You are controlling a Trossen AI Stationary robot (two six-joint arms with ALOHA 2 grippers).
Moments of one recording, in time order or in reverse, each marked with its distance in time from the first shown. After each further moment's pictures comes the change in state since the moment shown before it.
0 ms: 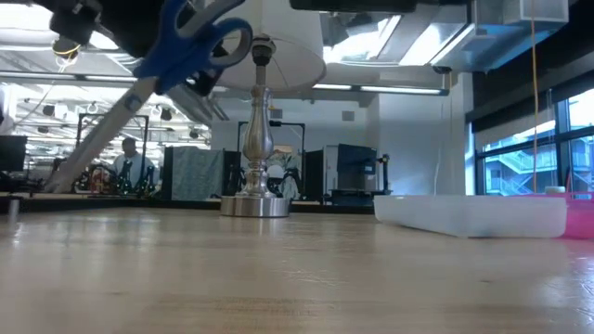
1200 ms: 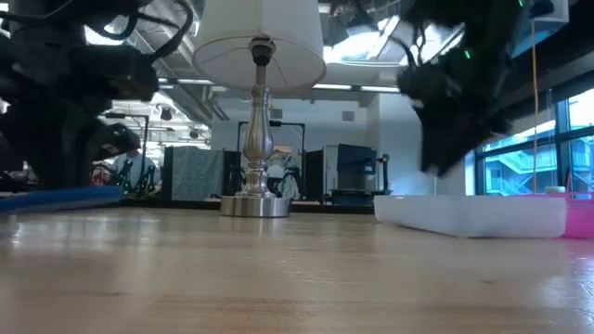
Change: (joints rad) left arm -0.085 0.000 0.000 -0.694 -0.129 -0.276; right arm -0.177 -0.110 -0.099 -0.850 0.097 1.547
